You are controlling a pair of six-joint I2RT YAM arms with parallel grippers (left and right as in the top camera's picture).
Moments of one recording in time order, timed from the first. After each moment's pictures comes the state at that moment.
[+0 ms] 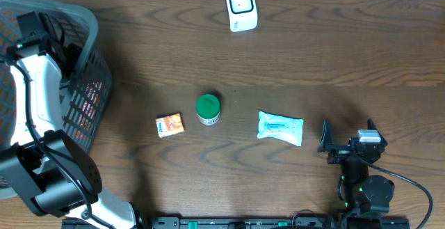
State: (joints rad) left arm 0.38 1.81 1.52 -0.96 -0.07 -0.68; right arm -0.06 0.01 0.01 -0.07 -0.04 -0.03
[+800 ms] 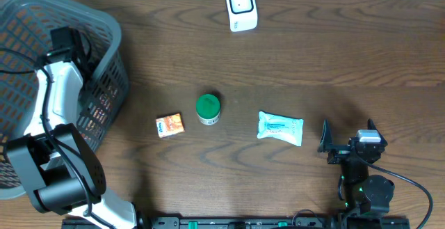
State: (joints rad) left arm 0.29 1.81 1.35 -0.91 -0.06 -0.68; right arm -0.06 0.01 0.01 -0.07 -0.04 -0.03
